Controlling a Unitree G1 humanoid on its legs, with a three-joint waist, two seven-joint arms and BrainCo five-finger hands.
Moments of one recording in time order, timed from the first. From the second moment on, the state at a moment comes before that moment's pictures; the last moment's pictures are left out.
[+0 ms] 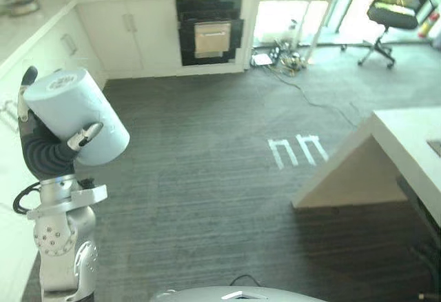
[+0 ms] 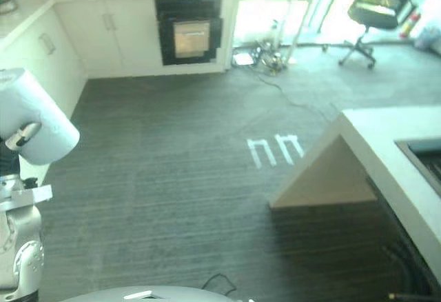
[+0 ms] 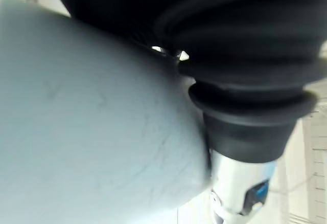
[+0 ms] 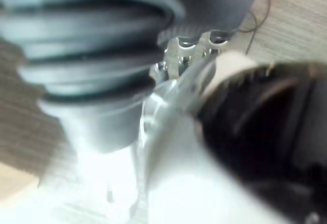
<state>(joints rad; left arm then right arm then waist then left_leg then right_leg) 0.19 0.19 0.23 -0.61 -0.34 -0.20 0.10 0.18 -0.12 -0.49 1.18 0.45 0.29 0.15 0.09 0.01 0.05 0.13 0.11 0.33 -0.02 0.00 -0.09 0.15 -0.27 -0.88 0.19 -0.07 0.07</state>
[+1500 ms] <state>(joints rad) 0.13 0.16 -0.12 -0.26 -0.47 -0.14 0.06 0.17 -0.13 -0.25 1.09 0.55 0.27 0.09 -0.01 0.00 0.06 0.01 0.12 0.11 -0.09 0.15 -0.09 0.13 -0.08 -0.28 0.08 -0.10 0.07</state>
